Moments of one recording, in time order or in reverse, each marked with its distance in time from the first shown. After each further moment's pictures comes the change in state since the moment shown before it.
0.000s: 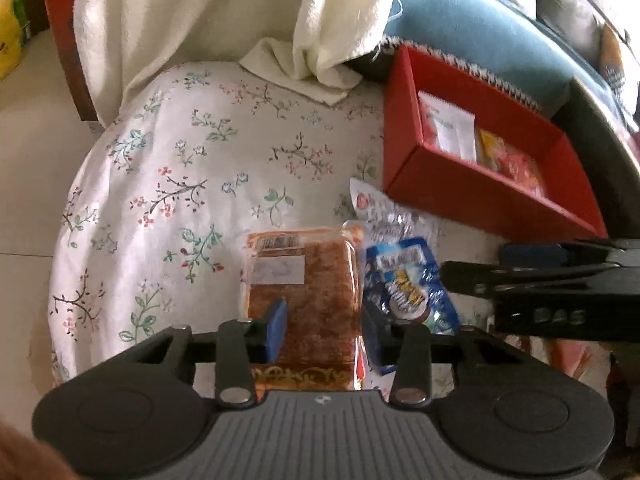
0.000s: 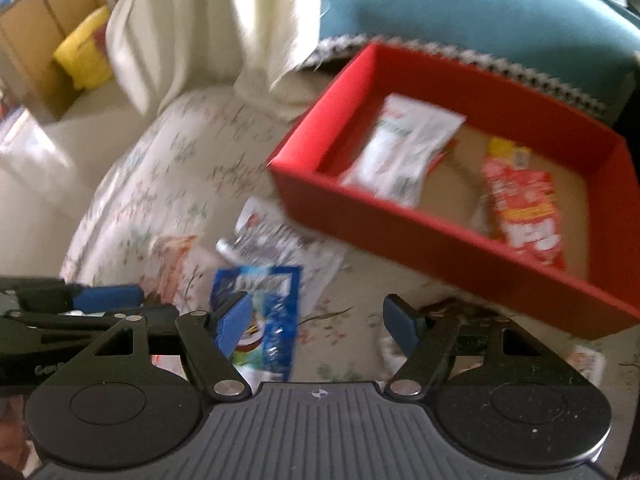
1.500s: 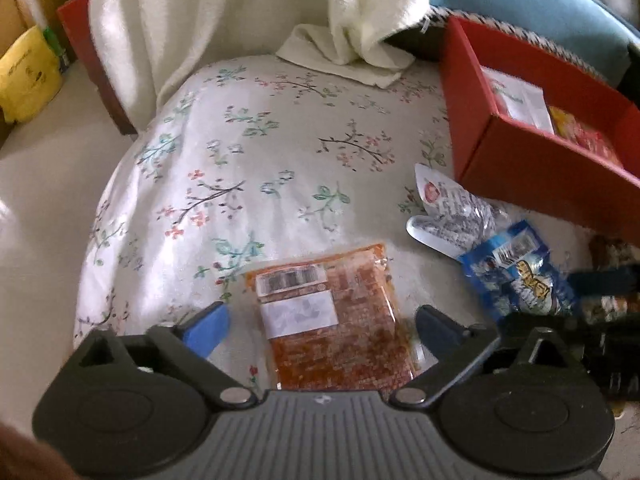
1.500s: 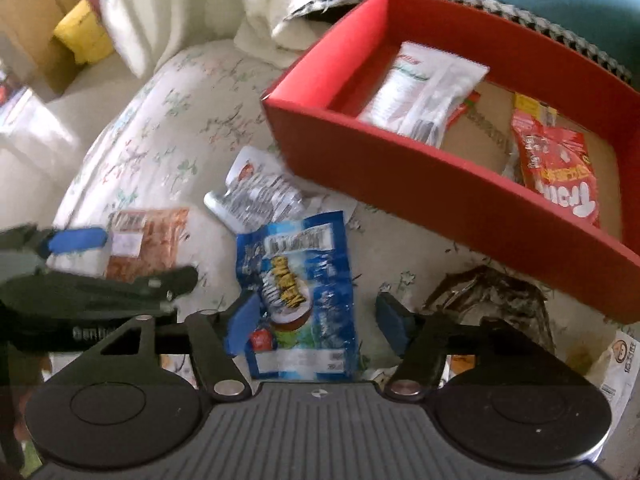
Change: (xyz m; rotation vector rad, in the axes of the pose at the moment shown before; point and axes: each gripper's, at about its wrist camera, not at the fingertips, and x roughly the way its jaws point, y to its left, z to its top) left arm 0.033 0.000 0.006 0.027 -0.016 0.210; right arm 0.019 -0.011 -0.010 0.004 0.080 0.059
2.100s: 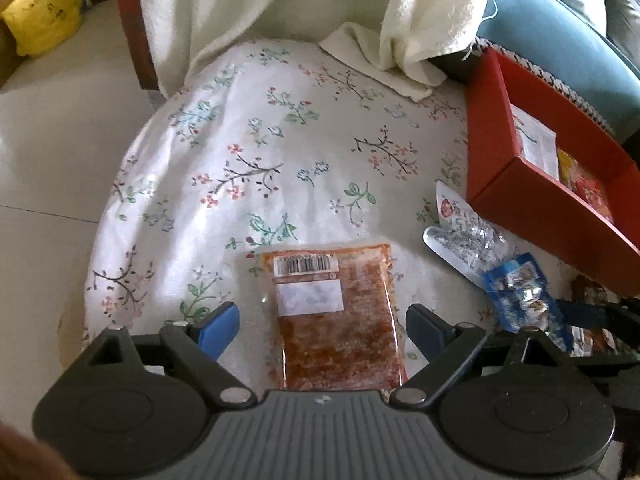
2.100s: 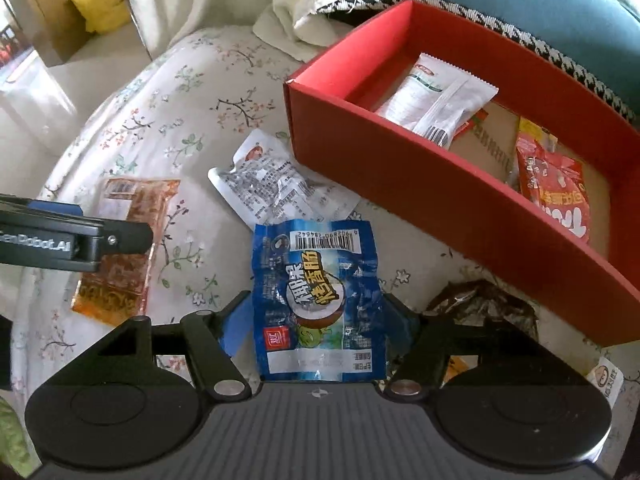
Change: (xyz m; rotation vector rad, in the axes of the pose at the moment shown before) left arm -0.013 0.024 -0.002 -0.162 0.044 -0.046; right arm -0.007 0.010 -0.004 -0.101 -0.041 -0.074
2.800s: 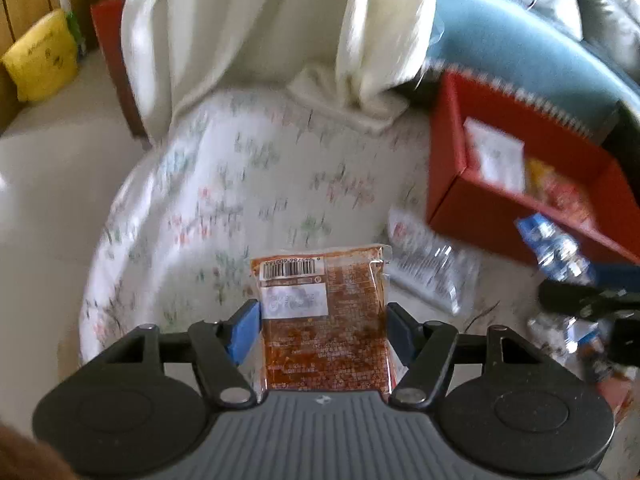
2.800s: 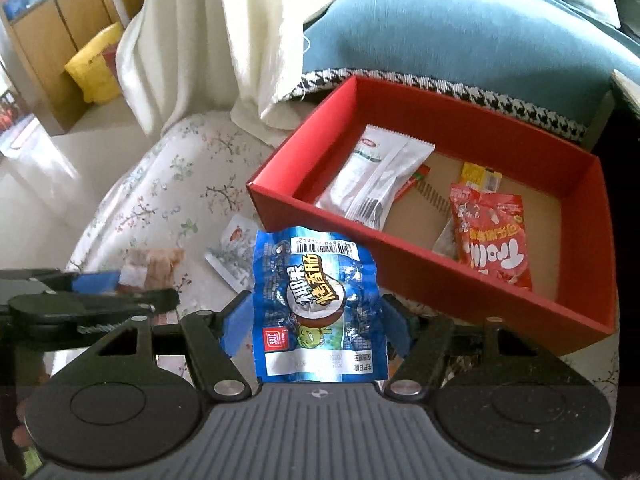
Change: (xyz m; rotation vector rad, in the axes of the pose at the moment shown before) left arm -0.023 -0.036 -0.007 0.076 -0.140 0.002; right arm -0.048 -0.036 0.004 0.105 -0.159 0.027
